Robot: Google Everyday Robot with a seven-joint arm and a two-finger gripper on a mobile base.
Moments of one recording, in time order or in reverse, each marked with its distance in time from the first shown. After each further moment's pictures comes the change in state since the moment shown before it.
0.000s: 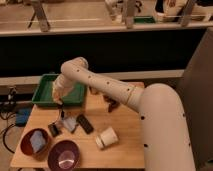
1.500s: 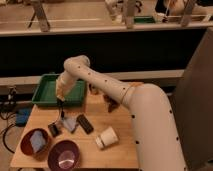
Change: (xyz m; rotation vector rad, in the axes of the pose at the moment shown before) arm 0.027 0.023 0.013 -0.014 -0.015 0.011
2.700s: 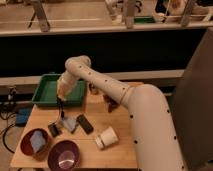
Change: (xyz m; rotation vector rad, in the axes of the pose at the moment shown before) arm 0.003 0.008 0.003 -0.001 -0.014 -0.005
